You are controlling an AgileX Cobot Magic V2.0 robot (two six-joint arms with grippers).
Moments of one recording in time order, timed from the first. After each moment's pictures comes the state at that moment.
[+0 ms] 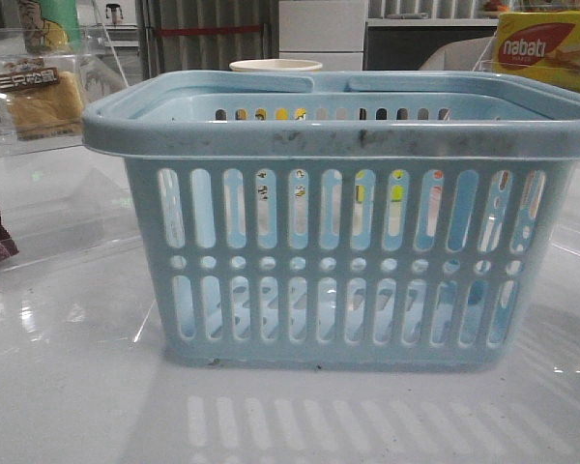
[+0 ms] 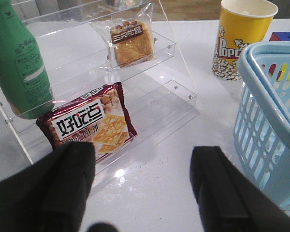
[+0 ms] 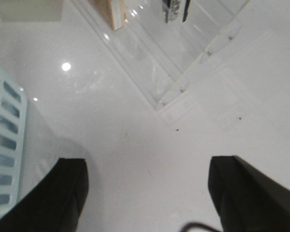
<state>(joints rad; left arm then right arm) -0.04 0.47 -0.62 -0.11 0.62 0.13 -0.17 1.11 -0.88 0.05 0.66 -0.01</state>
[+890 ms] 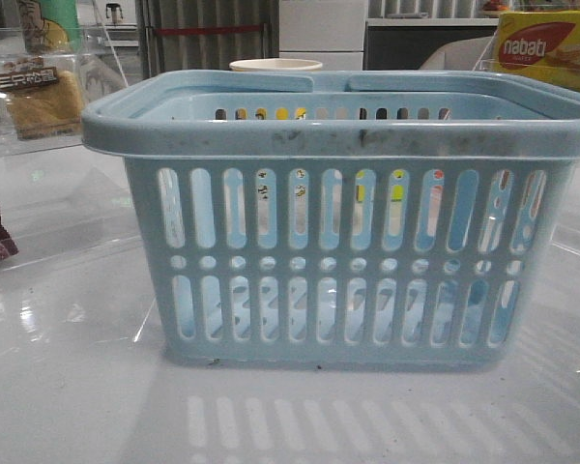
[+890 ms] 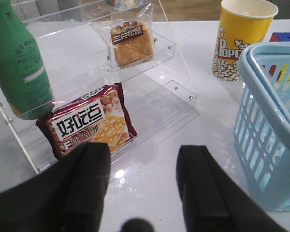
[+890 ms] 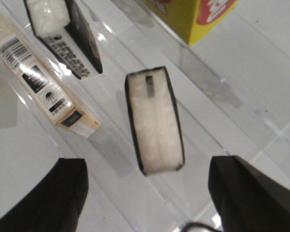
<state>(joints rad) -0.04 0.47 -0.62 -0.12 0.62 0.13 -0.22 1.79 -1.43 0.11 0.59 -0.01</state>
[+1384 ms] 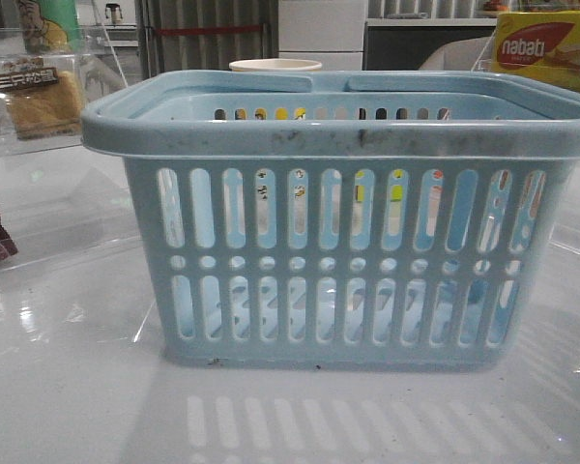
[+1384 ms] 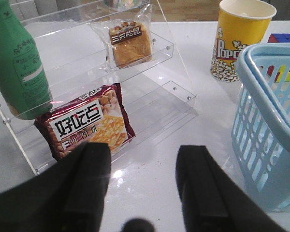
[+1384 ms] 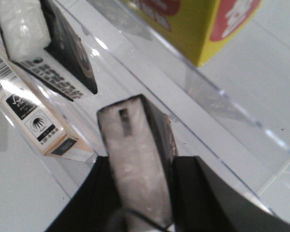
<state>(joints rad) -0.04 0.47 -0.62 -0.12 0.62 0.13 -0.22 1.88 -1.47 0.14 0.52 -0.01</state>
